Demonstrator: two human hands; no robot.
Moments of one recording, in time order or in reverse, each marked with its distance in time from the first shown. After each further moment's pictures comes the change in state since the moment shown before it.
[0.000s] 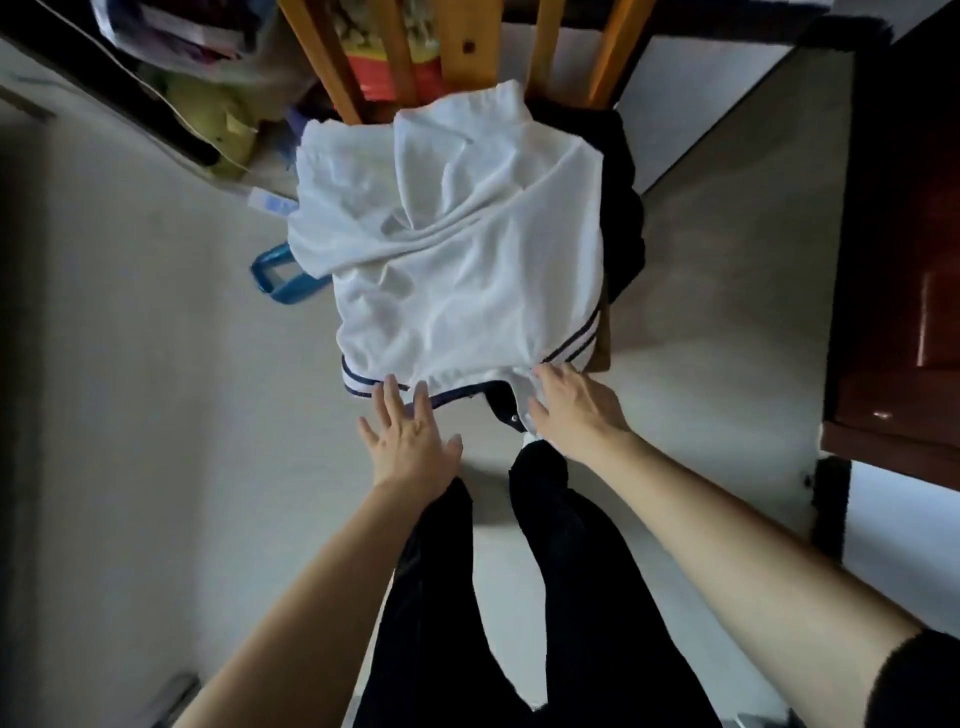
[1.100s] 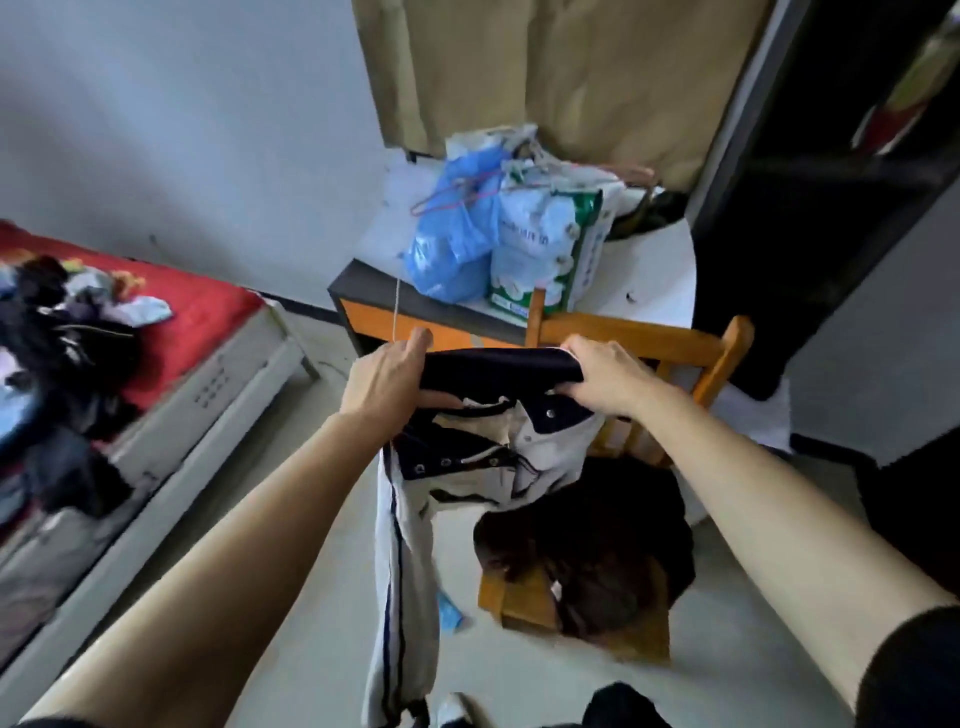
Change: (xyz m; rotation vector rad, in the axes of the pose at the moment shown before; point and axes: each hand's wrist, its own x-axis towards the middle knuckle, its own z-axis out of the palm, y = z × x) left_hand -0.130 -0.106 -0.445 -0.047 0.895 0.291; right_hand -0.071 -0.243 -0.388 -0.036 0.352 -0.421
